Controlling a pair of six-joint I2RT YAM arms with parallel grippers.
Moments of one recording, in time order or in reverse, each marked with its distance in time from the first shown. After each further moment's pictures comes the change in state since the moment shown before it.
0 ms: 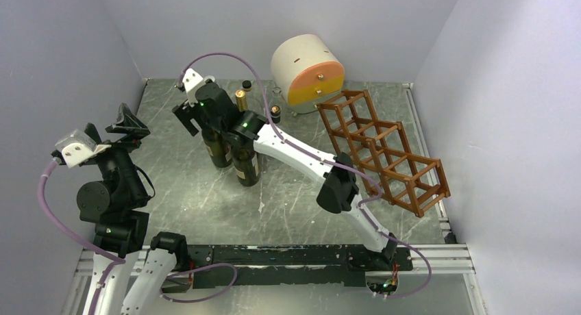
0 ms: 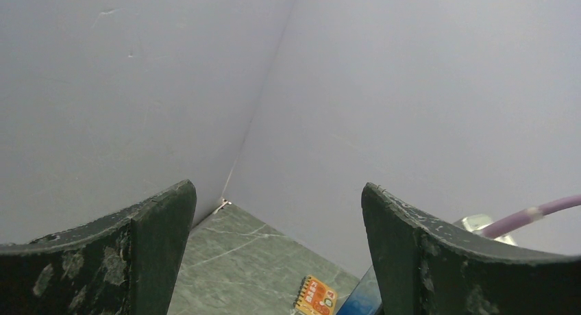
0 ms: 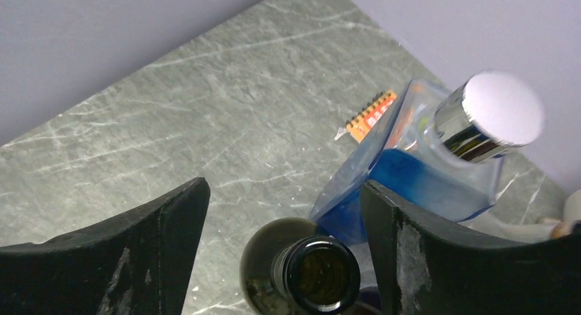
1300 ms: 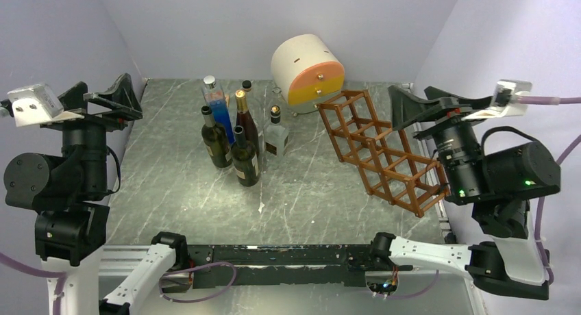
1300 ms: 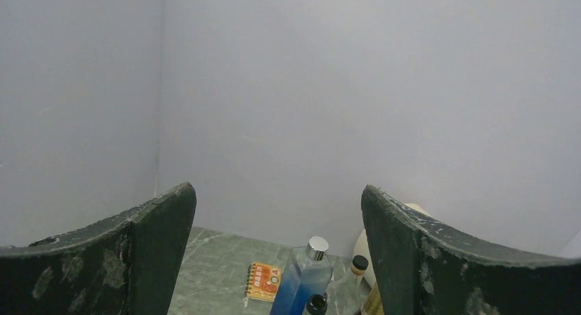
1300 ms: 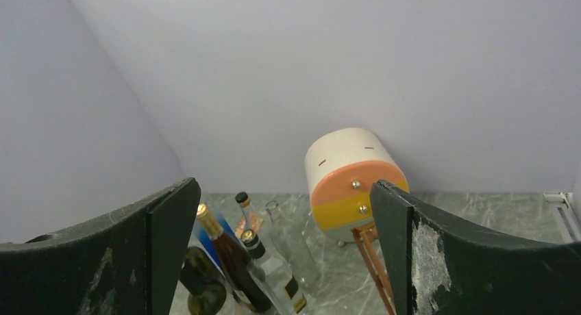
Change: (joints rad) left arm -0.012 0.271 0.663 -0.500 0.352 -0.036; right arm 0.054 -1.530 -0.758 -0.013 0.605 0.025
